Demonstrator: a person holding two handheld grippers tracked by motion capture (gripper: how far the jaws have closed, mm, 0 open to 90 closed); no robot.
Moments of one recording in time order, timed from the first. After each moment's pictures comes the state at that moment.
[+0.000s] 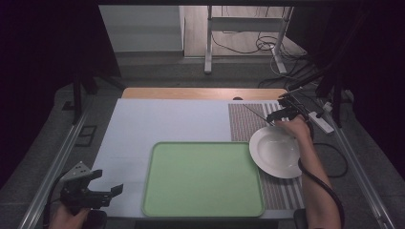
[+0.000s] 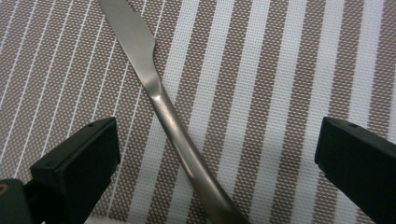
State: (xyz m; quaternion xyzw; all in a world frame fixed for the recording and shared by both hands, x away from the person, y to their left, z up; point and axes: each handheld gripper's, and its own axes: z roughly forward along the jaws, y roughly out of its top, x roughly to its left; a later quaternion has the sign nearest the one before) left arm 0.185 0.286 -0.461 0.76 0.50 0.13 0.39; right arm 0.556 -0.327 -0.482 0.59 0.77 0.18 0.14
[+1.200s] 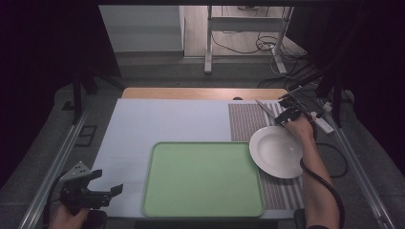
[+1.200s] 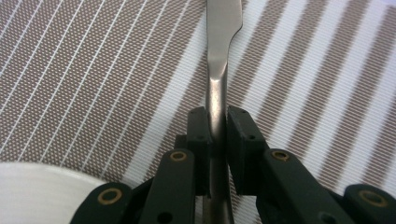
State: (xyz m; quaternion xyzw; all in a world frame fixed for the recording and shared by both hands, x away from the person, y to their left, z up) left arm 0.185 0.286 -0.461 0.76 0.50 0.13 0.39; right arm 0.554 -0.339 -0.475 0.51 0.84 0.18 0.12
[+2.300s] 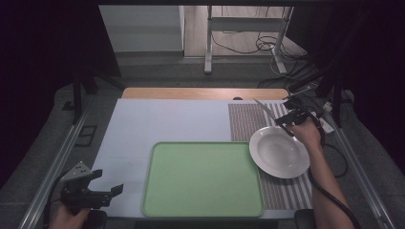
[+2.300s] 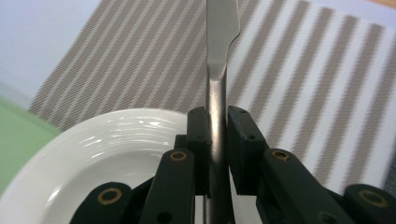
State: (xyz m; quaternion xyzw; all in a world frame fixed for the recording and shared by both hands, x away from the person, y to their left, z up) left arm 0.185 0.285 -0.460 0.77 0.50 0.13 0.39; right arm 0.496 -0.323 -0.433 0.48 0.84 0.23 0.12
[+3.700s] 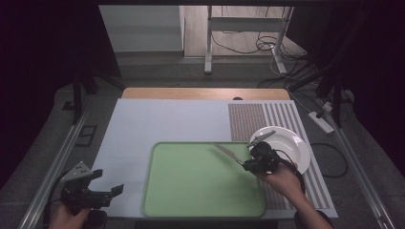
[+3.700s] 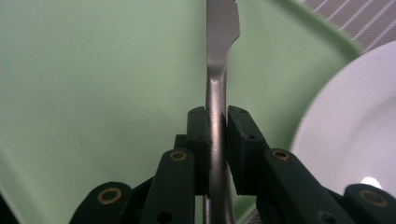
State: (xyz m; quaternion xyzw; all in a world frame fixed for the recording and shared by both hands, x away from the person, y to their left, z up) left arm 0.185 0.285 -0.460 0.77 0.49 0.13 0.39; right arm 0.337 -0.216 -0.458 0.34 0.91 0.24 0.06
